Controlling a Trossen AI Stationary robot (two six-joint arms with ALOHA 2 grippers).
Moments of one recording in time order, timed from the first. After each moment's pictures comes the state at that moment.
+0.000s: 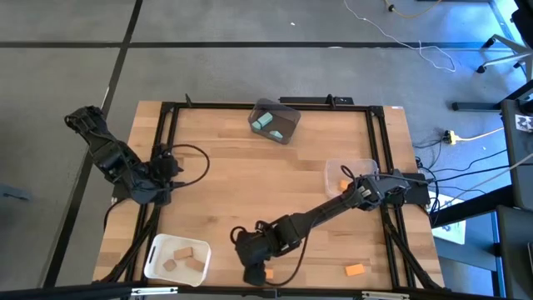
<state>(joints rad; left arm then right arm) -0.74 0.84 1.06 -1.35 -0.56 -0.82 0.47 2.40 2.33 -0.94 -0.02 0.72</state>
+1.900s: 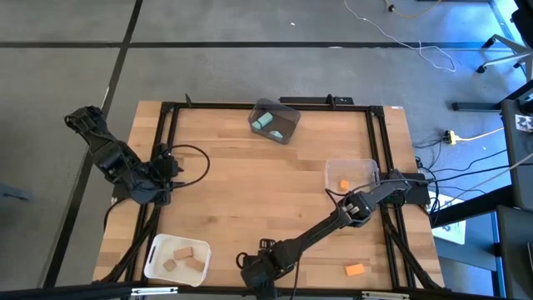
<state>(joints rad) -0.74 0.84 1.06 -1.35 -0.56 -0.80 0.56 2.62 2.34 -0.96 -0.03 0.62</state>
